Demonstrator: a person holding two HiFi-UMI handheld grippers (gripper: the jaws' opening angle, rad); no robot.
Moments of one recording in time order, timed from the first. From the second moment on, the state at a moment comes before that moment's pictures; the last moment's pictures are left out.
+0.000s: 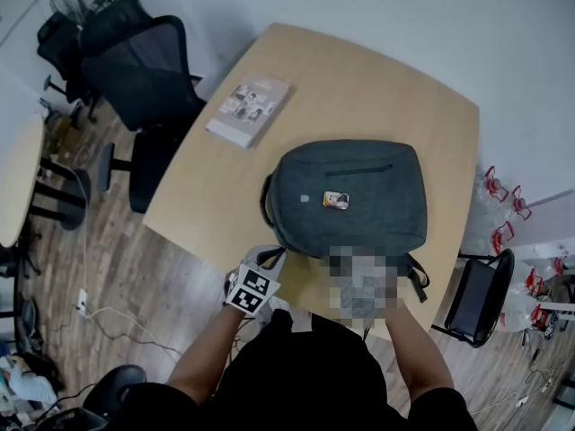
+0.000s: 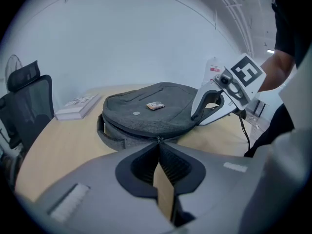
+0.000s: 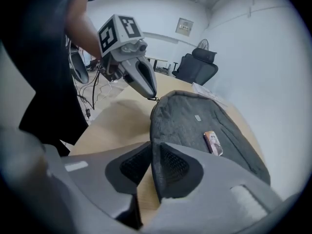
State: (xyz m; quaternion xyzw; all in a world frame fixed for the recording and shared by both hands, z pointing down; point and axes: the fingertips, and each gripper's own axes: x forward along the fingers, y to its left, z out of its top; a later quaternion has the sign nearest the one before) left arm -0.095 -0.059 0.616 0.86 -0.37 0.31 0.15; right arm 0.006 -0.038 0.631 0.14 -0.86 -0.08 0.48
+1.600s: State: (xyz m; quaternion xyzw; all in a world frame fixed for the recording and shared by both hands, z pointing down) left arm -0.115 -0.085 0.536 0.85 -0.47 0.18 0.13; right arm 0.015 -0.077 0.518 0.36 -0.90 0.10 0.21
